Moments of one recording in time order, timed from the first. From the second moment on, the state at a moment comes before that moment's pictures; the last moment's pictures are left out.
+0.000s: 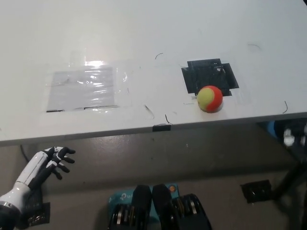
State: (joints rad) left_arm -0.14 0.45 -0.05 0.09 0.08 0.04 -0.18; right_arm -0.29 -0.17 -0.16 0.10 -0.10 0.07 -0.17
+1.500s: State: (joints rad) left_arm -0.14 0.44 -0.05 0.08 0.09 0.06 -0.19; right_arm -0.68 -0.26 0.41 0.32 -0.42 0.27 0.13
